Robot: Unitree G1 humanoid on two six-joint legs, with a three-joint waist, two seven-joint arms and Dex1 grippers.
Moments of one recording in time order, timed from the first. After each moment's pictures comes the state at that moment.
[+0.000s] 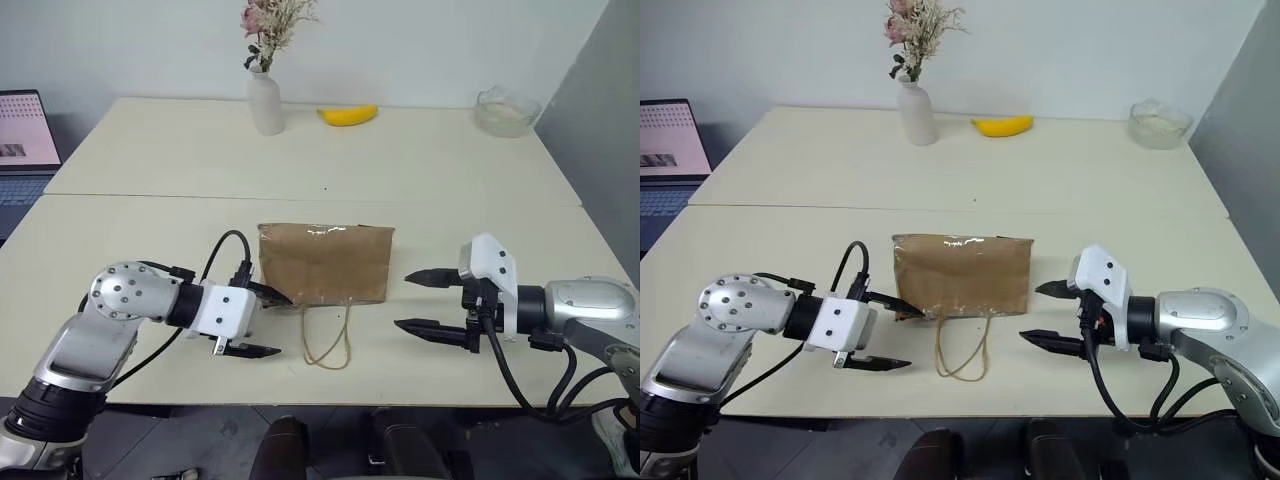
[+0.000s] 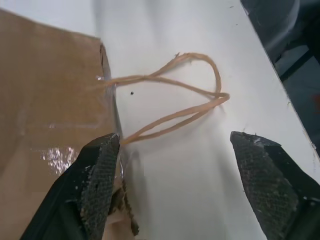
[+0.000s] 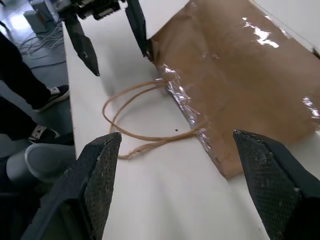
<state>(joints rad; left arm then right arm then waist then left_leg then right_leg) -0.26 0.89 -0.10 -0.27 -0.13 -0.07 -1.38 -0.27 -0.87 -0.06 -0.75 0.77 0.95 0.78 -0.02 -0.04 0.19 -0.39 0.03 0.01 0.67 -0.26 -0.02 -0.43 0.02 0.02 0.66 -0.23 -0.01</state>
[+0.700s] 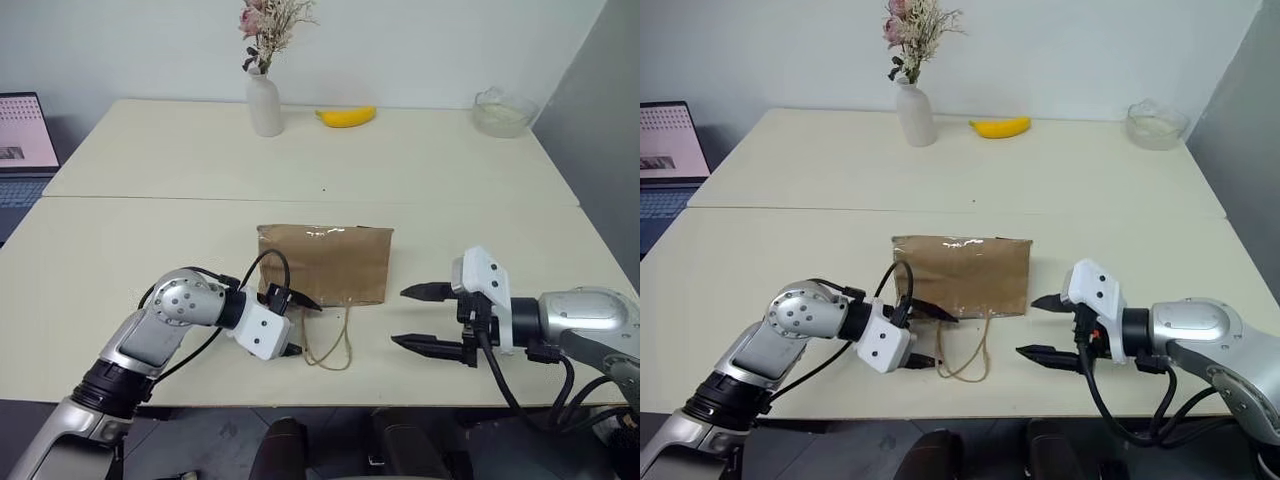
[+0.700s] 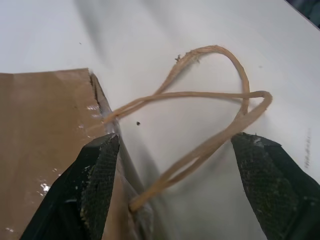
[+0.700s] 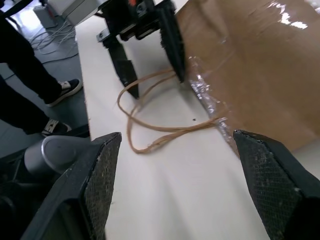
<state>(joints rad) -0.39 0.76 -0.28 -0.02 0.02 -0.43 -1.29 -0.22 -0.88 -0.01 -0.78 0.80 0.97 0.76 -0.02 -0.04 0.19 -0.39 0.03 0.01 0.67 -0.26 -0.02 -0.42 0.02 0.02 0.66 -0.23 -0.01</state>
